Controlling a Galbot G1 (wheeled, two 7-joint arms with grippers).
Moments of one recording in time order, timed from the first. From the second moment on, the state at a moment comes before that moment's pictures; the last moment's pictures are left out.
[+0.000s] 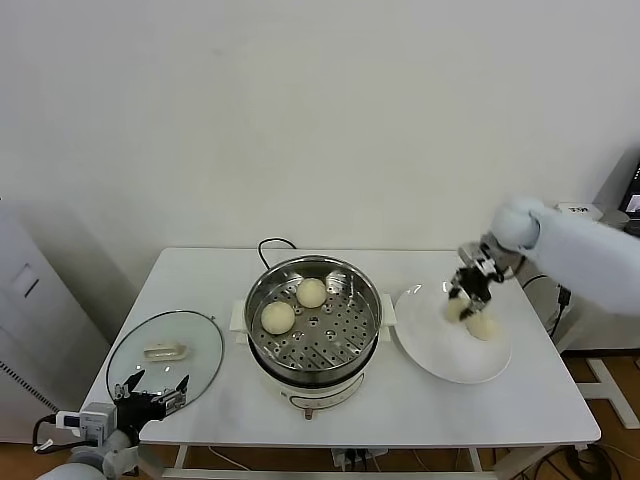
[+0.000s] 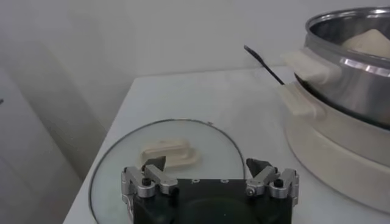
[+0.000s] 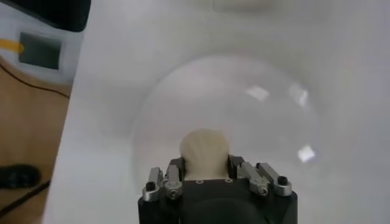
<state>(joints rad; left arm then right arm) 1.61 -0.97 -0.58 -2.13 -0.56 0.49 -0.21 0.54 0.80 -1.23 1.13 0.21 0.09 -1.23</state>
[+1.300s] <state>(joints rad) 1.61 -0.97 -0.58 -2.13 -0.56 0.48 -0.21 0.56 1.19 -1.22 1.39 0.09 0.64 -1.27</state>
